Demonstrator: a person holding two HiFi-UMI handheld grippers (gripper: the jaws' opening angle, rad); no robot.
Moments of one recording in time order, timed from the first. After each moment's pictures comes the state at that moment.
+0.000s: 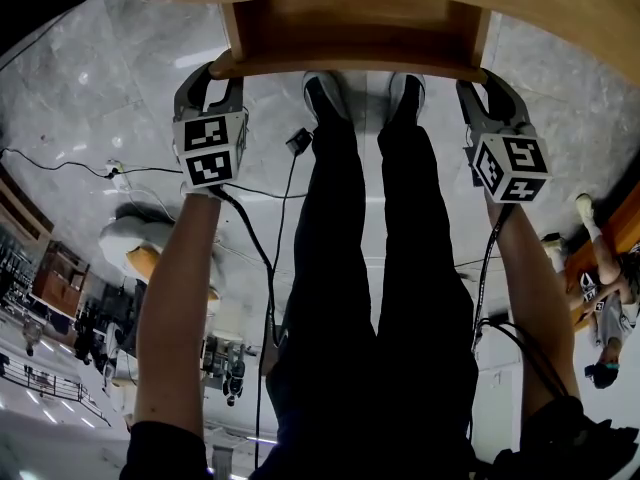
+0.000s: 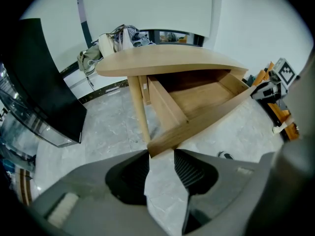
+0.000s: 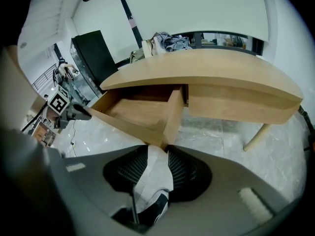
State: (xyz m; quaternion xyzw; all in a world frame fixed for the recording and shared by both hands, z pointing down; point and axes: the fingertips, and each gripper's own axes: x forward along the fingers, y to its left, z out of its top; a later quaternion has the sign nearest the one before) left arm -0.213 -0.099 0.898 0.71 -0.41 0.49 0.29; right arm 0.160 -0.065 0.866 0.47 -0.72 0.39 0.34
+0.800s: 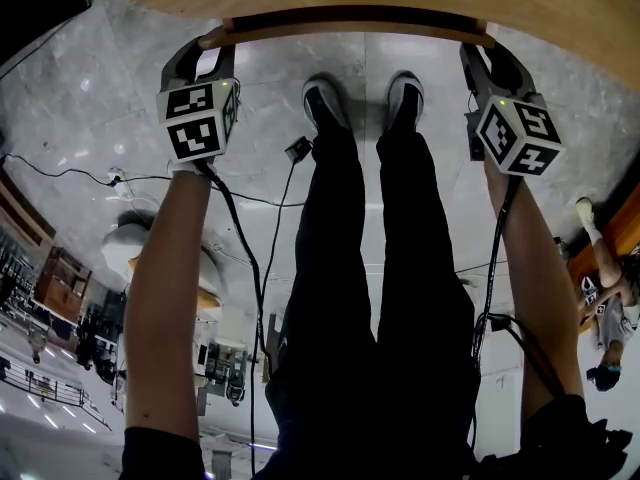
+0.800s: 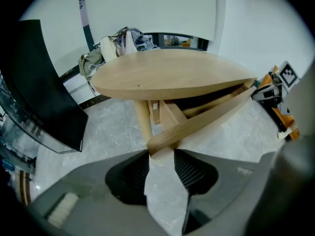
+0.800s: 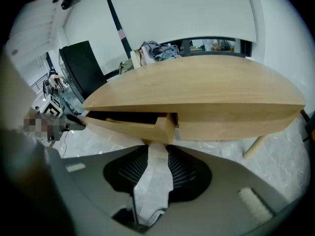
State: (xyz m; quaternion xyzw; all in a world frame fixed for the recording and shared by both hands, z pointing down) left arm -0.206 -0.167 0.899 0.71 -0.43 0.48 0.29; right arm 0.168 -0.136 0.867 0.52 -0.70 0.39 0.29
